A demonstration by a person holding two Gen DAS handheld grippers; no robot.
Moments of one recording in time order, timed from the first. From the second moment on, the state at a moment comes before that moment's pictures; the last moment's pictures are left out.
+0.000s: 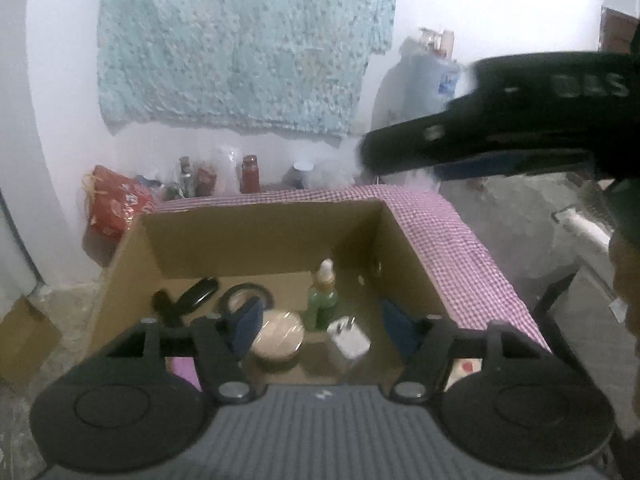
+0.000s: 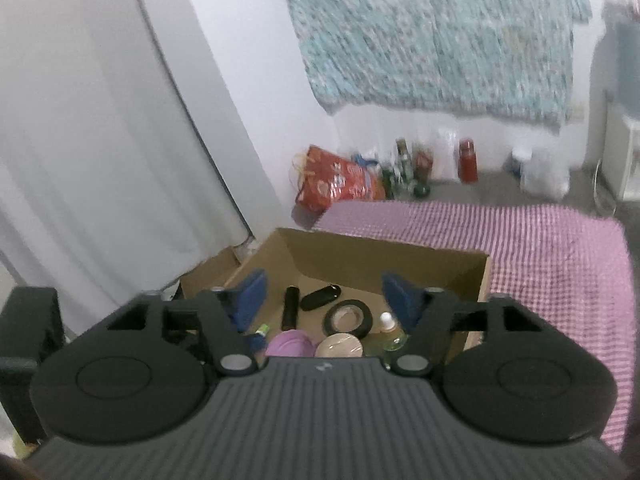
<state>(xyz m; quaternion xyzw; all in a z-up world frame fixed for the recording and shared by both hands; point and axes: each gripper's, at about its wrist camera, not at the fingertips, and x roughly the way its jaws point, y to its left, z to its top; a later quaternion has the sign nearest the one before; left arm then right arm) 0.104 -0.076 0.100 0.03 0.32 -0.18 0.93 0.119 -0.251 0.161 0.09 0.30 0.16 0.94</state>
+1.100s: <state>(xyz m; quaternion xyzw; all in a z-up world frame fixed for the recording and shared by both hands) 0.063 0.047 -0.011 -0.01 0.35 -0.11 0.93 0.100 -0.084 0.051 0.13 0.40 0.21 0.88</state>
